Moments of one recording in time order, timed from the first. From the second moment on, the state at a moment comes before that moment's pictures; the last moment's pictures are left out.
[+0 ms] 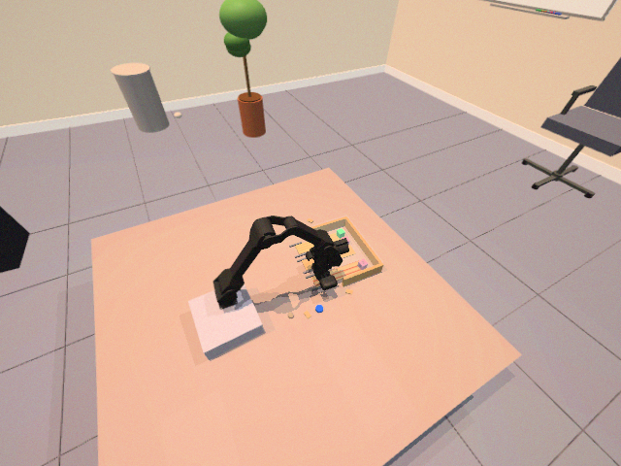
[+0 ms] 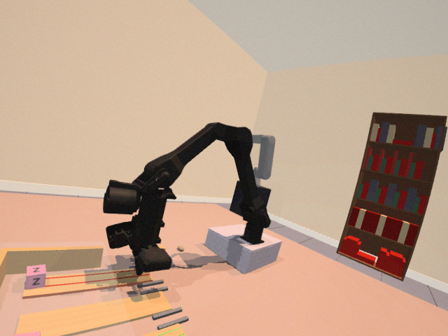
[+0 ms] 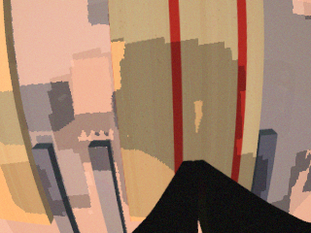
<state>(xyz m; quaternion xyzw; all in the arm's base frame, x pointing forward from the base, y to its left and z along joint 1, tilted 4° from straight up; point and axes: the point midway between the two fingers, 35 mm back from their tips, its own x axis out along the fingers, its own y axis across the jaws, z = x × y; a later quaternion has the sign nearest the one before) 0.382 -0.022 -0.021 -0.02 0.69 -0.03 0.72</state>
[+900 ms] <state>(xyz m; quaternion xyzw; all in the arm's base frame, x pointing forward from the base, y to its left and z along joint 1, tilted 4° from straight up) 0.381 -0.022 -0.022 -0.02 0.69 -0.03 0.72</state>
